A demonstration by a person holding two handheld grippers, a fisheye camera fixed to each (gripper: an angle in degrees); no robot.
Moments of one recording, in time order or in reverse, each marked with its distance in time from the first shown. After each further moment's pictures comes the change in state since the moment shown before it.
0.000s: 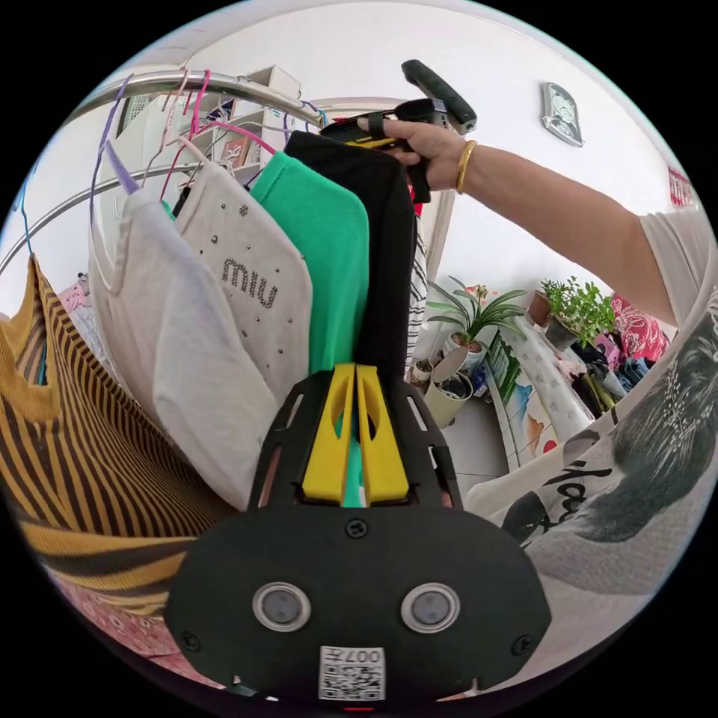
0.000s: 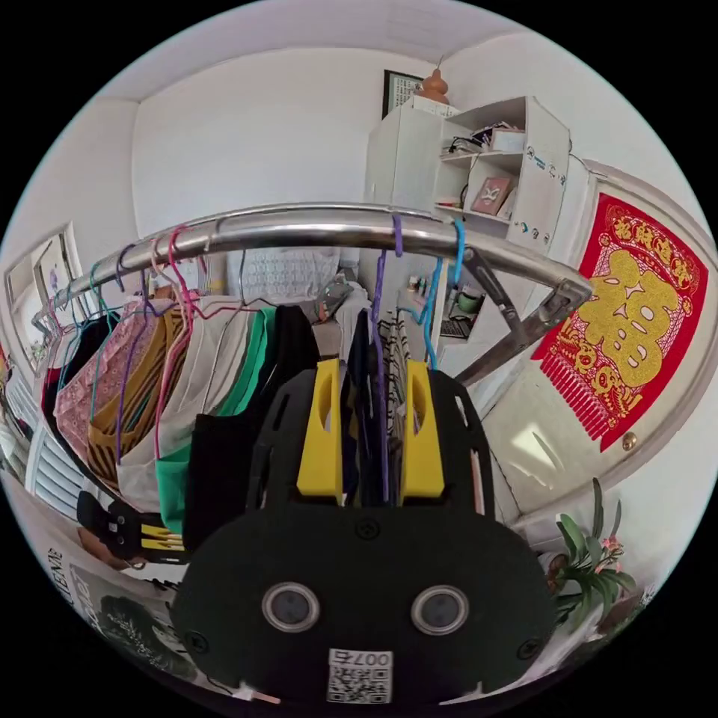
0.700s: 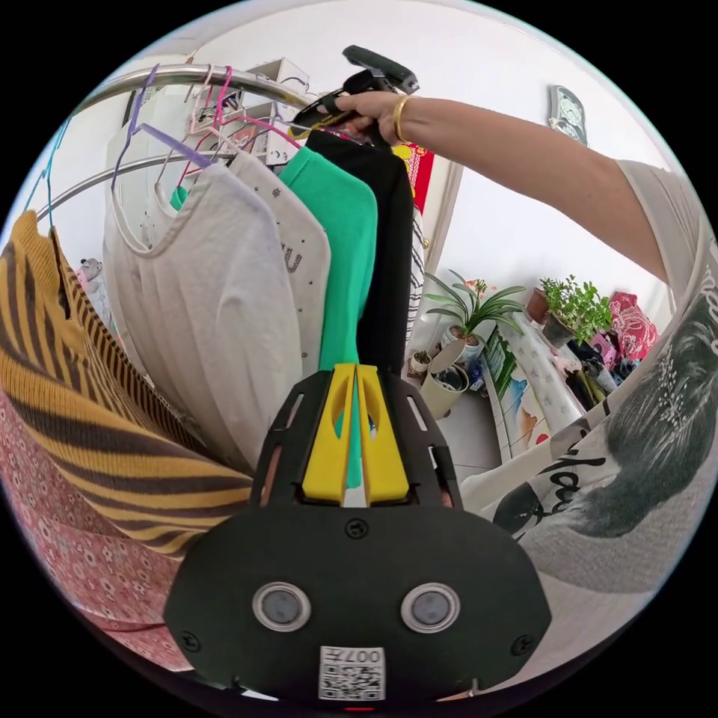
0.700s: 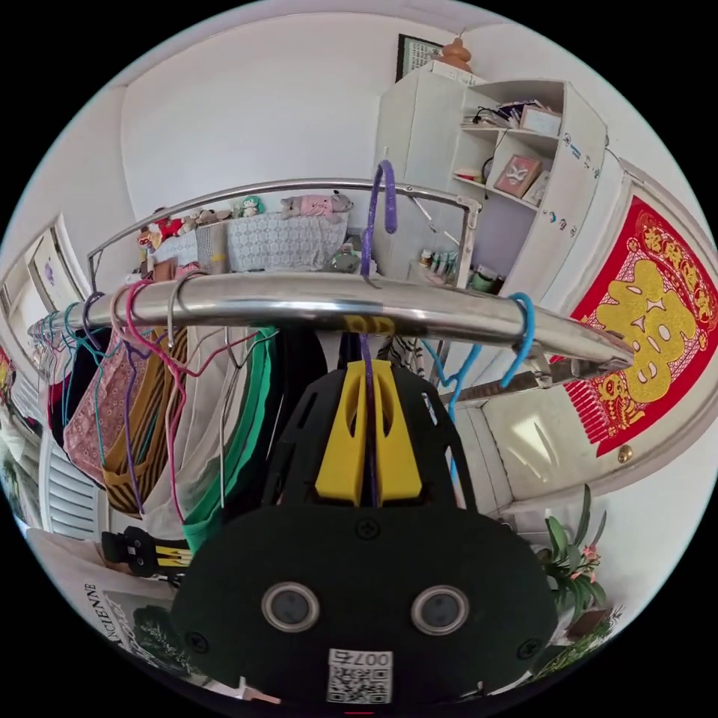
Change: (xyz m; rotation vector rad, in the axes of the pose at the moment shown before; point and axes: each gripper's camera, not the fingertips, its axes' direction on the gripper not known) left arm 0.033 -0.018 -0.033 -0.029 0.006 -0.025; right arm -0.072 -0.111 0.011 -0.157 -0.014 -0.034
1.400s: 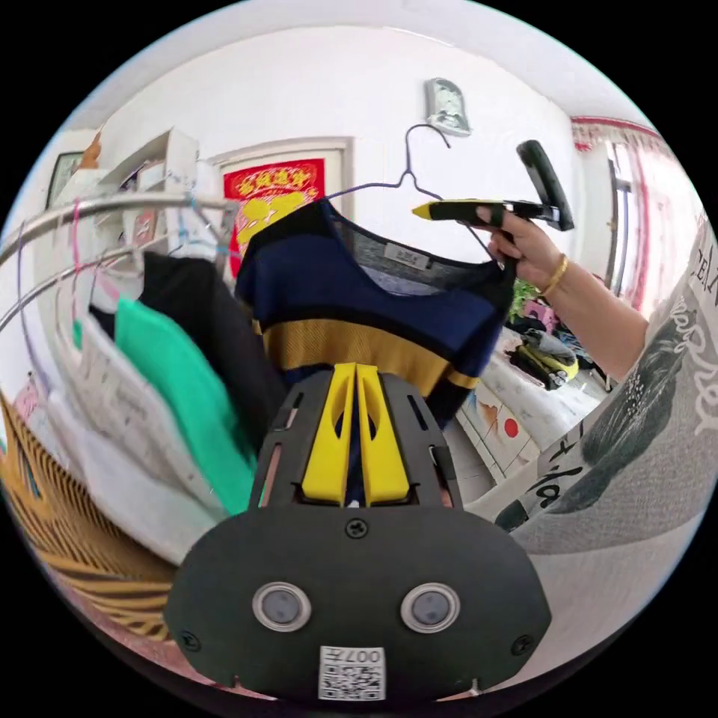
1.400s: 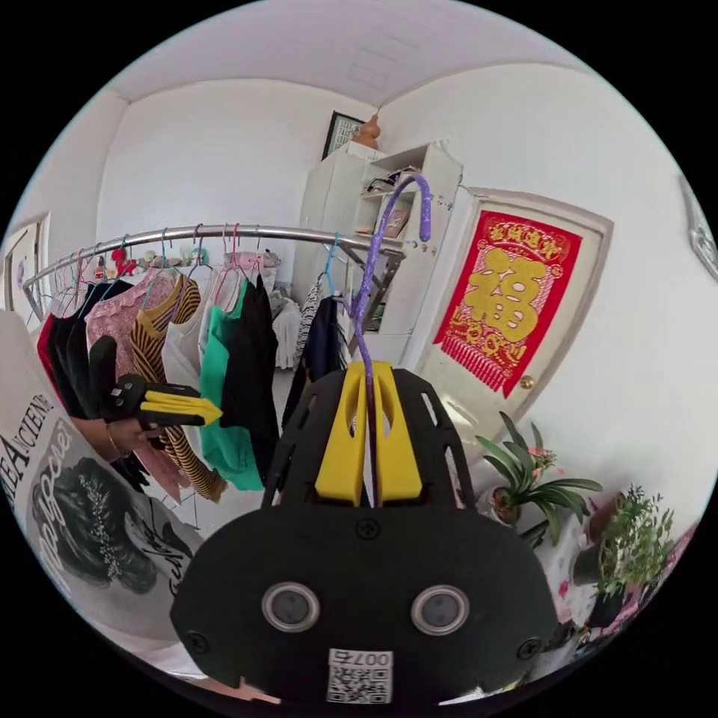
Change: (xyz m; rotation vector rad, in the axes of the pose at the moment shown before) left arm 0.177 -0.102 -0.031 0.187 0.199 0.329; right arm -0.079 0.377 -0.246 0.314 0.331 0.131
